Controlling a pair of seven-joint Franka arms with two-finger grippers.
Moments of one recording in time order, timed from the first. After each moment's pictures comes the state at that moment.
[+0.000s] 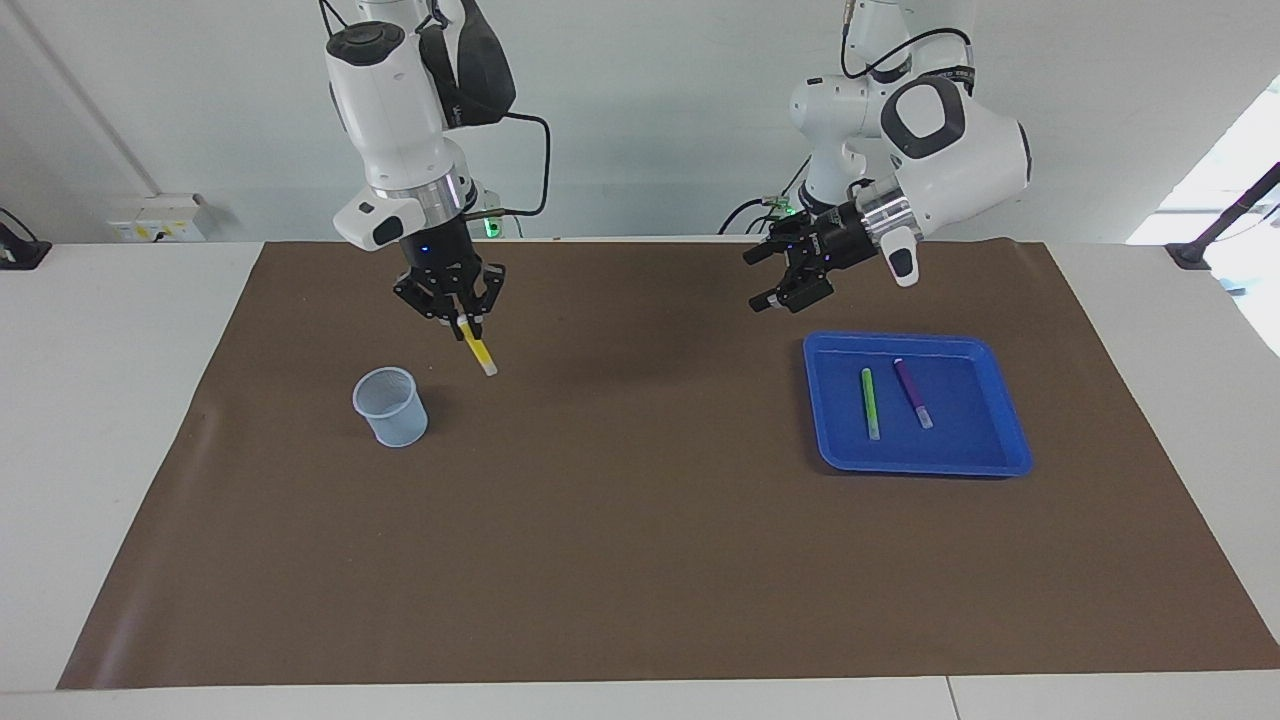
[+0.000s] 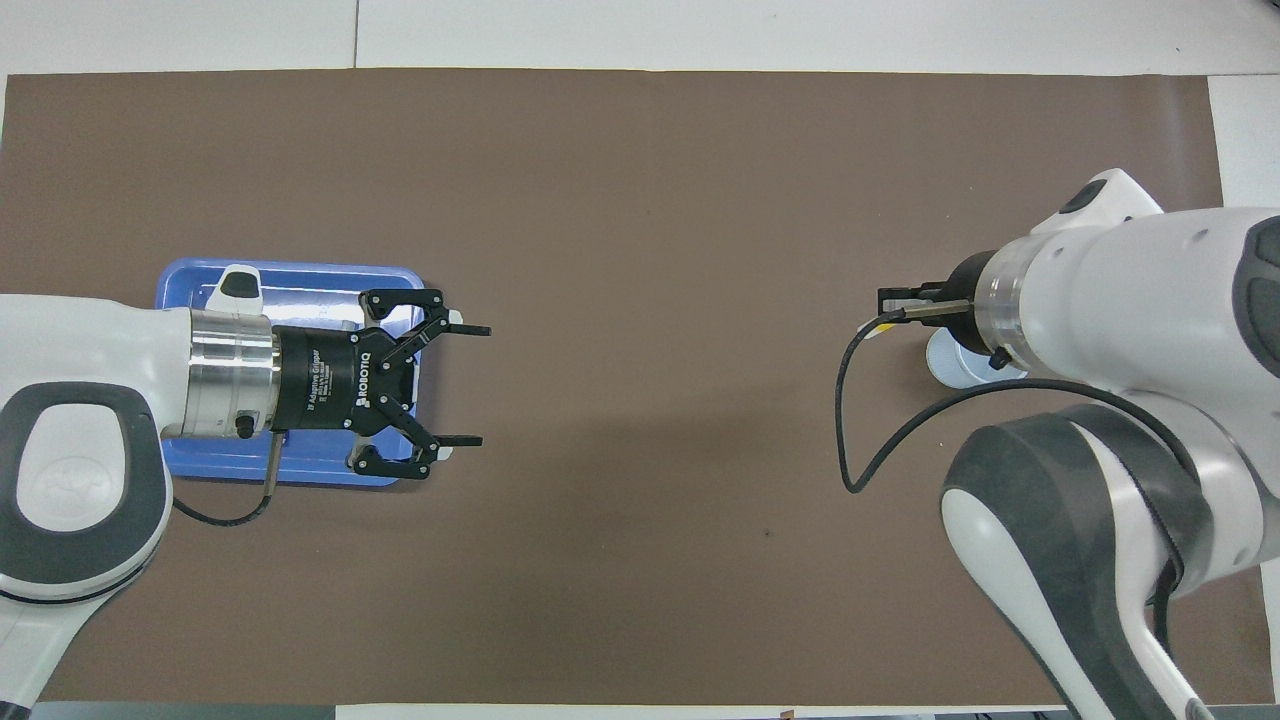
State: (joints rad) left arm -0.10 -0.17 -0.14 -2.17 -0.97 1.93 -1.11; right arm 0.24 -0.10 -0.01 -1.97 -0.01 2.08 0.21
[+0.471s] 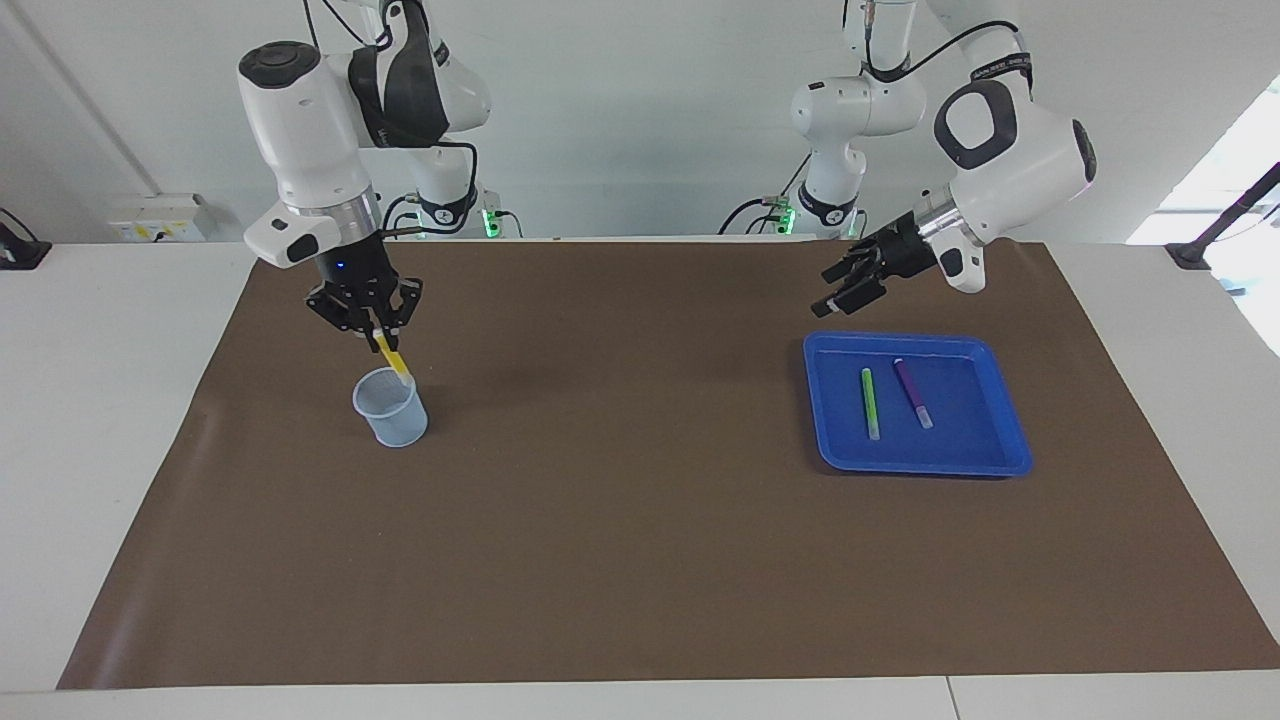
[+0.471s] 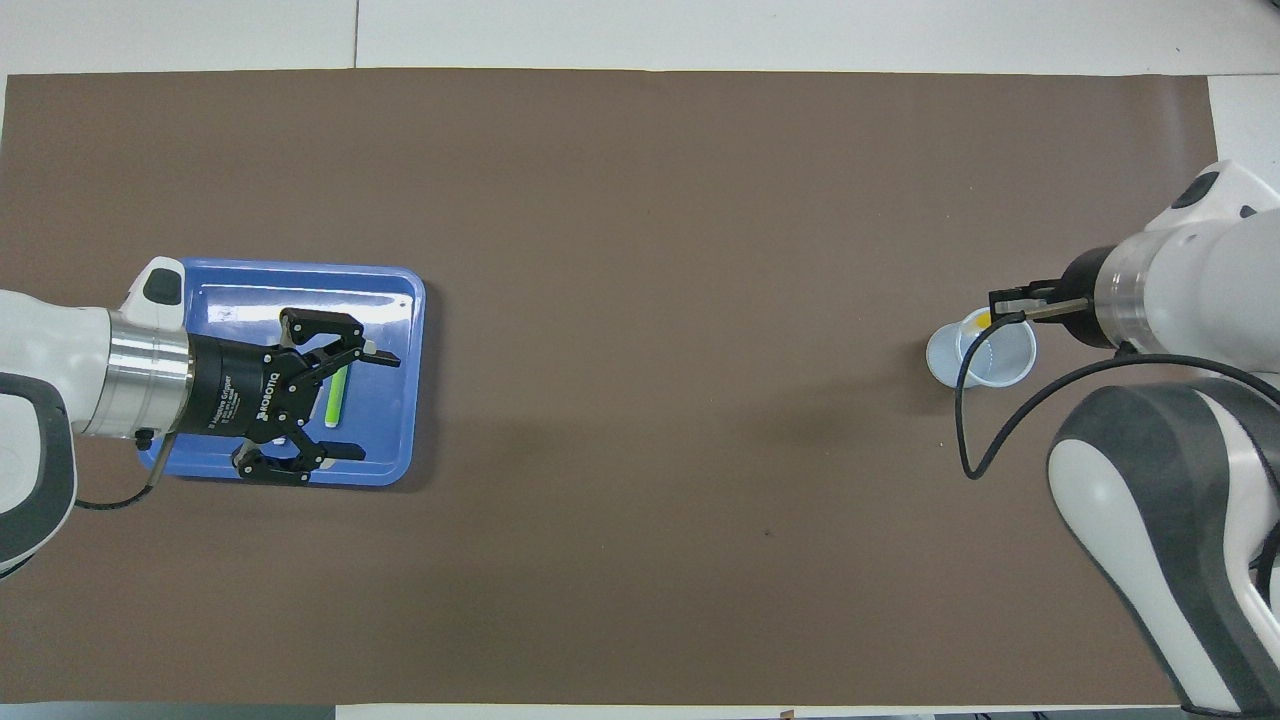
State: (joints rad) left arm 0.03 -0.18 -0.13 -2.17 -0.65 1.85 -0.78; right arm 0.08 -0.13 -0.01 -2.04 -0.03 2.09 -0.01
